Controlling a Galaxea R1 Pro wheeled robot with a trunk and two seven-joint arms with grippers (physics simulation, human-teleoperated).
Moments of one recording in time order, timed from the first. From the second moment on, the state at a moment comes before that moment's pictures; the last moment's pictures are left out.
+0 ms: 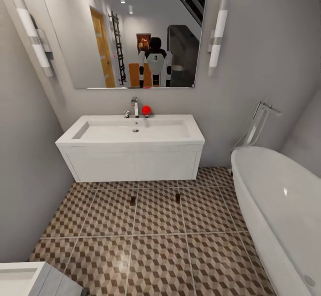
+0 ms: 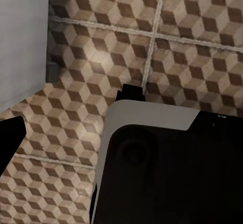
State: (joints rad) left arm -0.36 0.06 -0.06 0.00 0.24 0.01 0.01; right arm -0.32 0.02 -0.10 0.03 0.26 -0.04 -0.28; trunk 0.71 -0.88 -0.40
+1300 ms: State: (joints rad) left arm -0.33 0.04 -0.06 0.00 0.23 0.05 0.01; right arm -0.28 0.03 -0.10 0.03 0.27 -0.04 -0.28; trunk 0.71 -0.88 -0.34
